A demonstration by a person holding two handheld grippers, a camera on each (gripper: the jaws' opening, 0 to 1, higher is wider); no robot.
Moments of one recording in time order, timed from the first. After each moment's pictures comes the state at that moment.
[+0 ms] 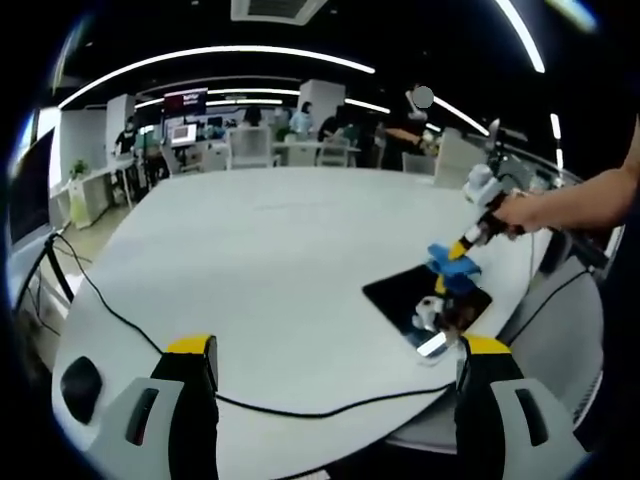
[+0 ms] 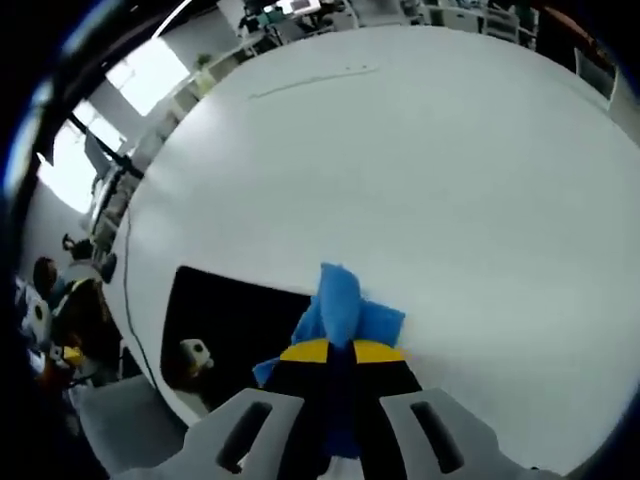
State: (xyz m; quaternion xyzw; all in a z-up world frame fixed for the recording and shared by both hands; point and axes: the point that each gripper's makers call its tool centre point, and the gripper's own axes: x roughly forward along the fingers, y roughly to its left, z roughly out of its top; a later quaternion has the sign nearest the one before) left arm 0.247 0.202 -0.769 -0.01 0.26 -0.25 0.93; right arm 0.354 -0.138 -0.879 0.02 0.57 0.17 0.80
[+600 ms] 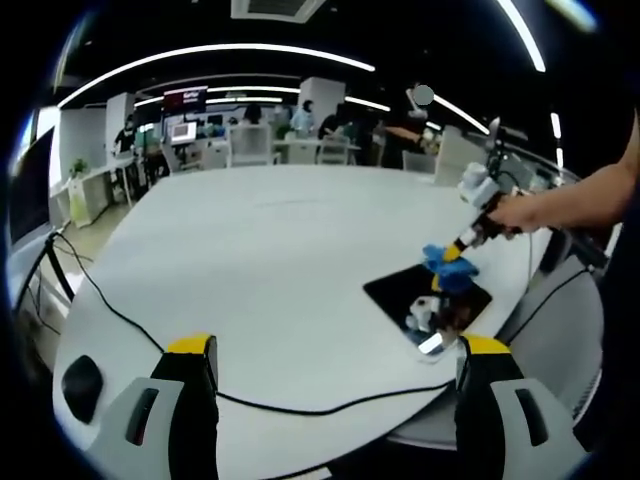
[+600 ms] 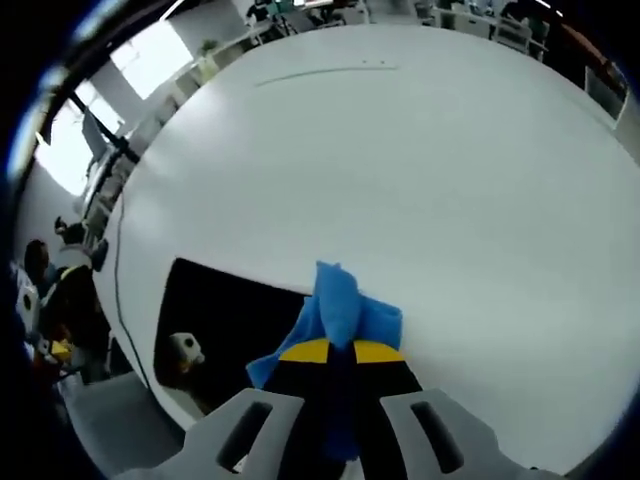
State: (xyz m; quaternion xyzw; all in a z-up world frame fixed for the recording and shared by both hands) left arm 0.246 0.206 -0.770 -0.01 0.27 -0.25 0.93; right arm 0.360 -0.121 -0.872 0.00 0.56 0.17 0.81
